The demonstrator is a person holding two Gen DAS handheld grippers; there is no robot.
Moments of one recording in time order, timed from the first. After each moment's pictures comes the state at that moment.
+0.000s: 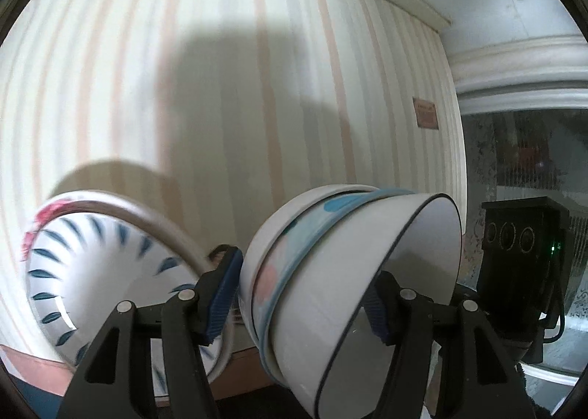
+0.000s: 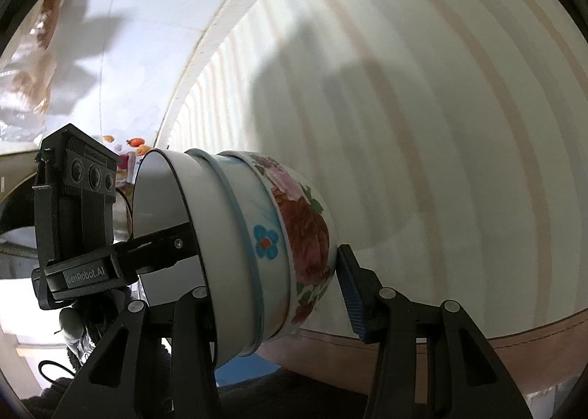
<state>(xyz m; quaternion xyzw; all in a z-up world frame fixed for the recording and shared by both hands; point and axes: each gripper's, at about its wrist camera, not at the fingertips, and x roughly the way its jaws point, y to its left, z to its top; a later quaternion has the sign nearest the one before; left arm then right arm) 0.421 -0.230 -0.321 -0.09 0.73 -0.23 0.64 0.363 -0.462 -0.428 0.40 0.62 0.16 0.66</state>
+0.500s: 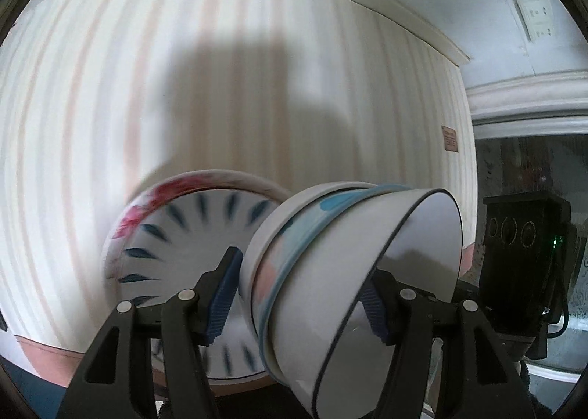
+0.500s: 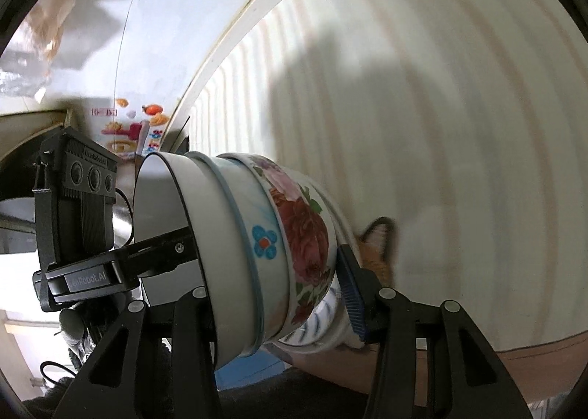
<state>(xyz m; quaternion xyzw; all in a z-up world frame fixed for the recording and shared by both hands) 0.418 -0.129 -0.314 -0.11 0.72 -0.20 0.66 0.382 -0.359 -0.415 0.37 0.62 0.20 0.66</state>
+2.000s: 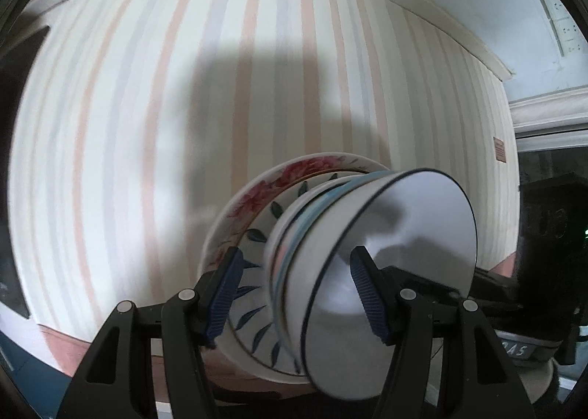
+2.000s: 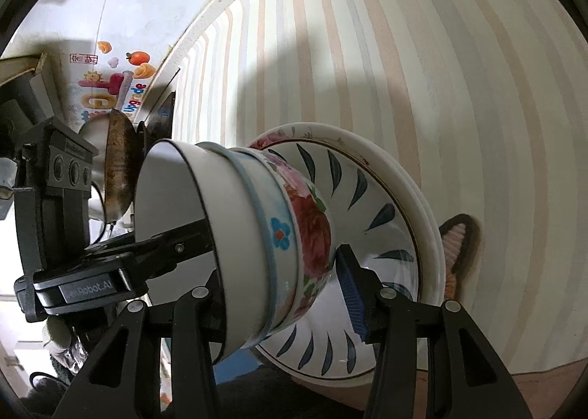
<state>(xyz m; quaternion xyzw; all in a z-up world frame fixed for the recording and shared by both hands) 0.398 -0.074 -0.329 -0.07 0.71 -0.13 0.69 0.397 -0.272 -0.433 0.29 0.66 0.21 0.66</state>
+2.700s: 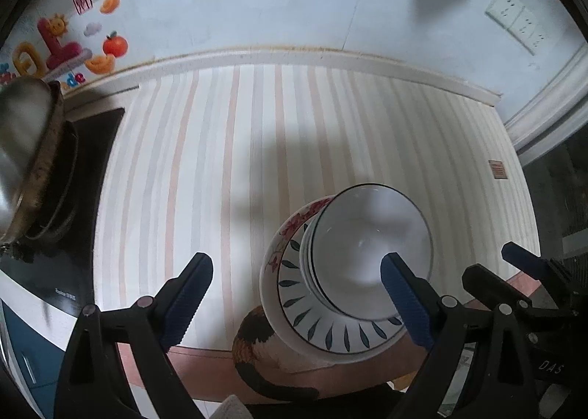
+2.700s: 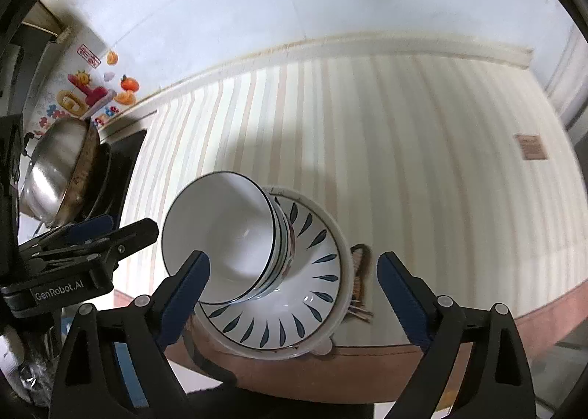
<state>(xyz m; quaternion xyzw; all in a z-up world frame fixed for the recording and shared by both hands) 0.343 -0.063 -0.231 0.00 0.58 -0.09 0.81 0.337 -0.267 -0.288 0.13 0.56 0.06 0.82</state>
